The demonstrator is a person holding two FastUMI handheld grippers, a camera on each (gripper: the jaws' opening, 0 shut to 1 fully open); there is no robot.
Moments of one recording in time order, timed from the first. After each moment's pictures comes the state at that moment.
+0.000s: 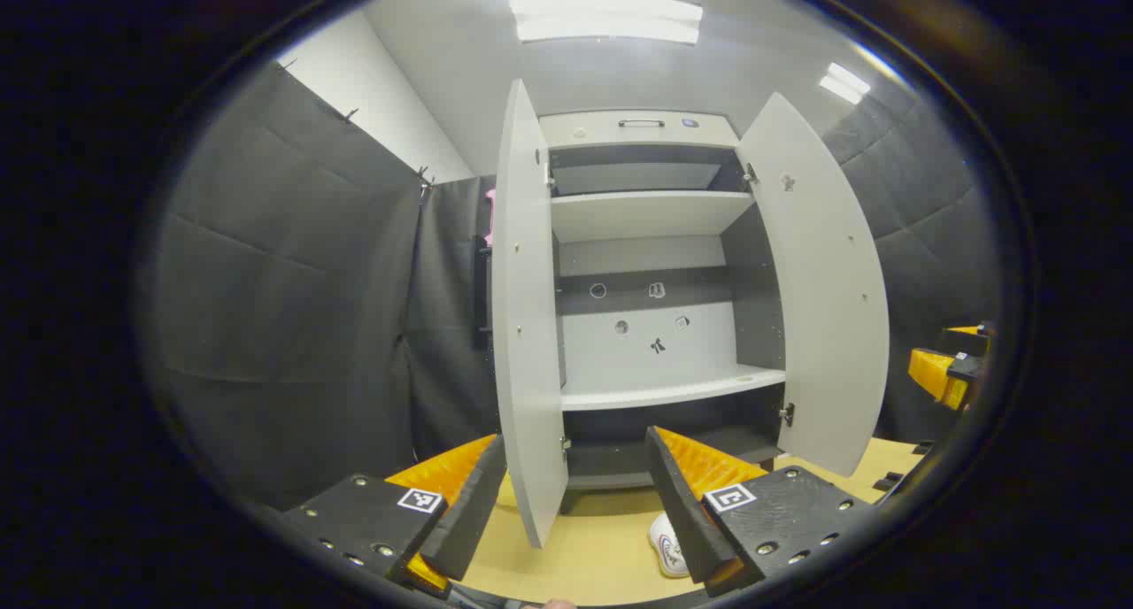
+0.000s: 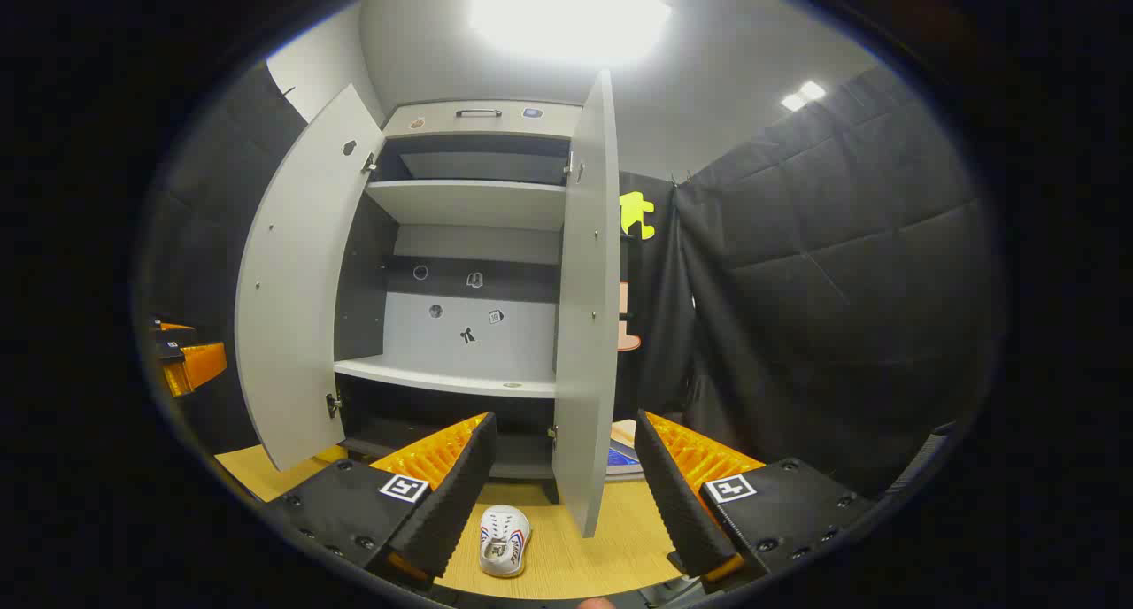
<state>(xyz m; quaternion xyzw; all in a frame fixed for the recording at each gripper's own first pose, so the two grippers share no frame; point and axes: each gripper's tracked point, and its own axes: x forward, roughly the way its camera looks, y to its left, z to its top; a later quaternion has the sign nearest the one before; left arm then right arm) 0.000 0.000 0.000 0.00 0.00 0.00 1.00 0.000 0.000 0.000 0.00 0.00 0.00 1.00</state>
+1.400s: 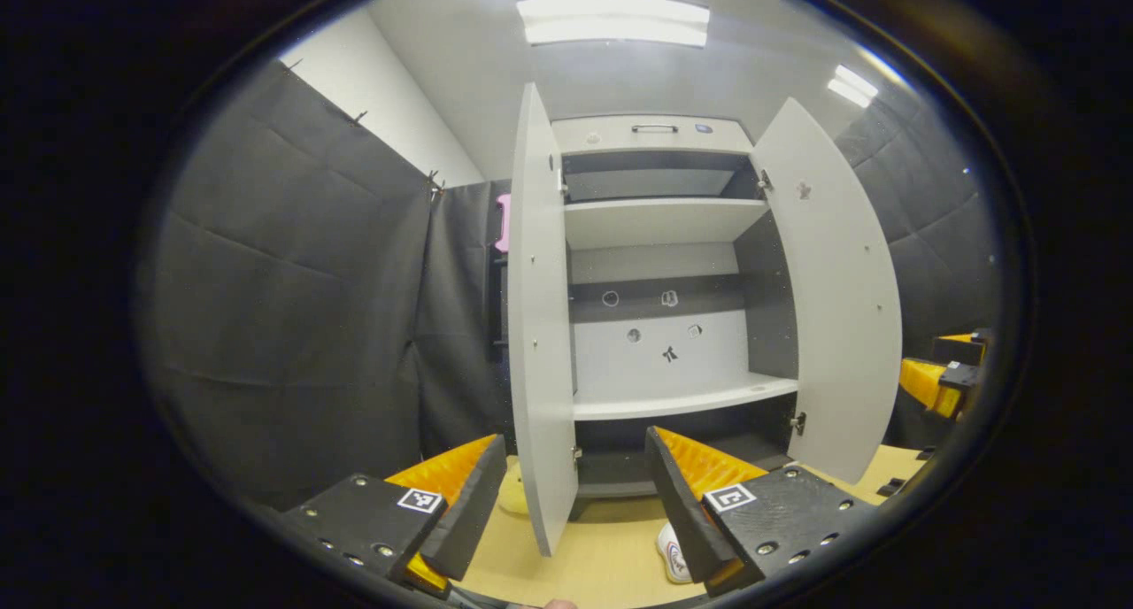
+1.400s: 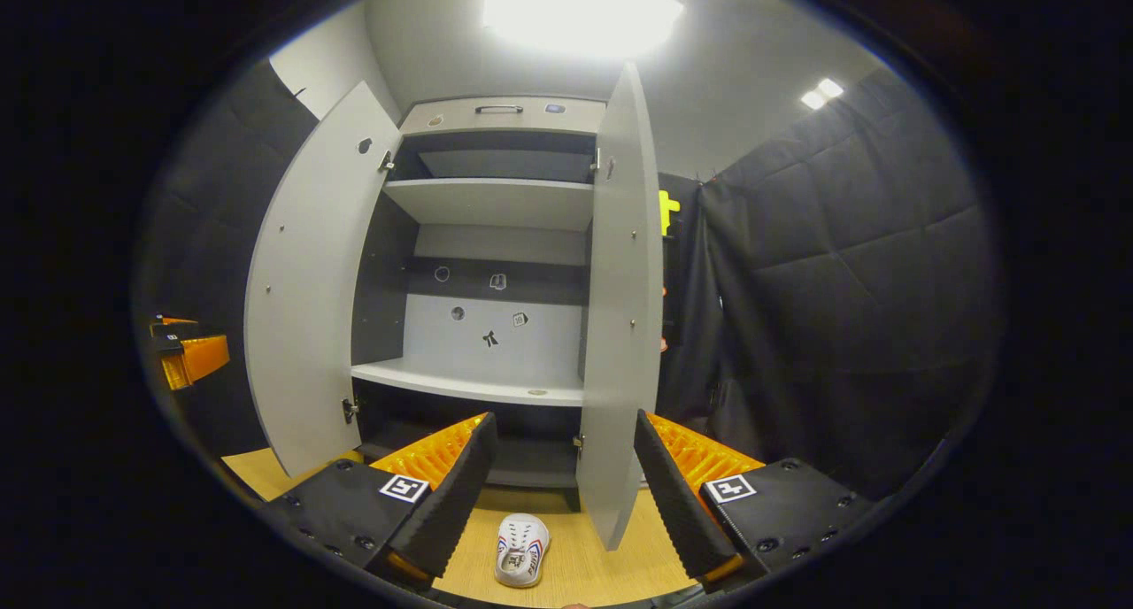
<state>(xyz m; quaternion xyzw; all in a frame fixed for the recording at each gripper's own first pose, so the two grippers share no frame) 0.008 0.015 0.010 0.00 -0.01 0.02 1.00 0.038 0.036 0.001 0.00 0.01 0.05 1.00</state>
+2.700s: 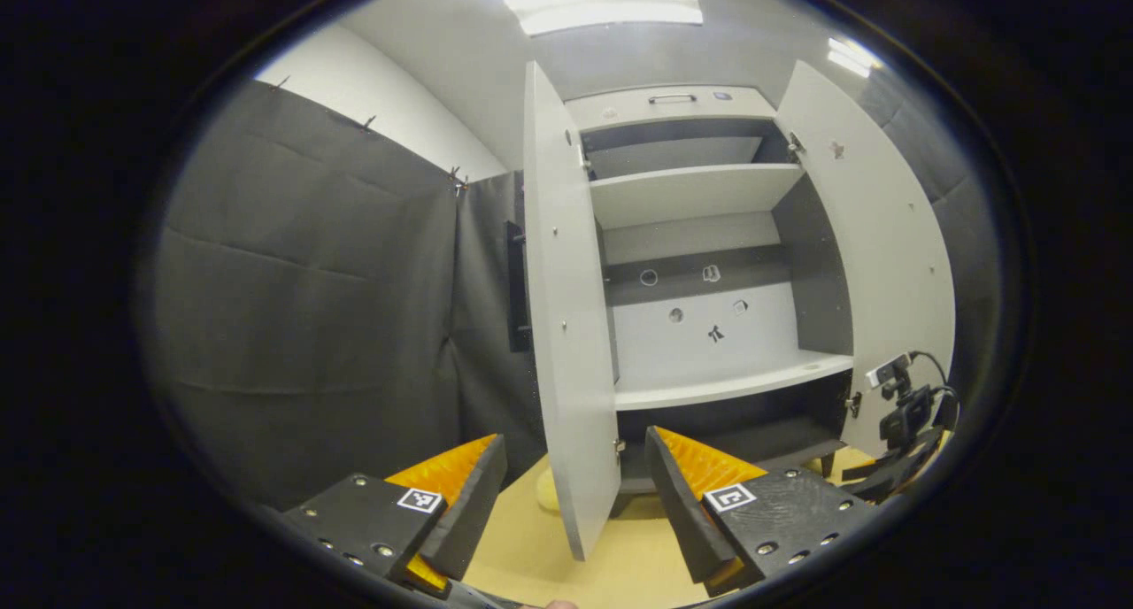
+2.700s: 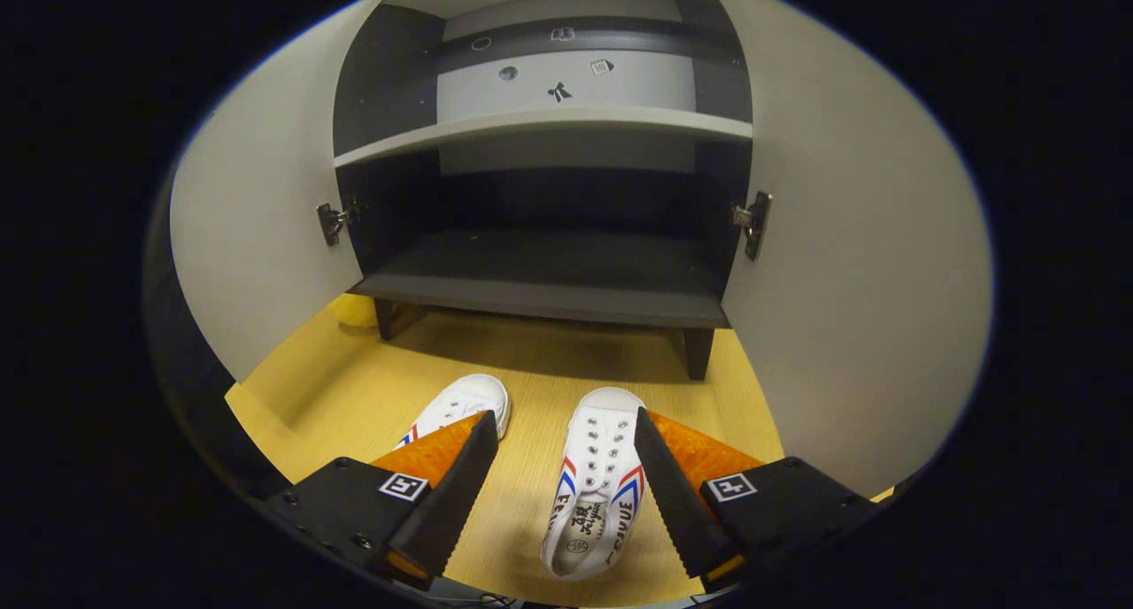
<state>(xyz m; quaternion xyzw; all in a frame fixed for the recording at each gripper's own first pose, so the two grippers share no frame) 0.043 0.034 -0.010 0.03 0.02 0.09 0.99 0.148 0.137 -0.283 -0.01 0.36 0.17 0.92</state>
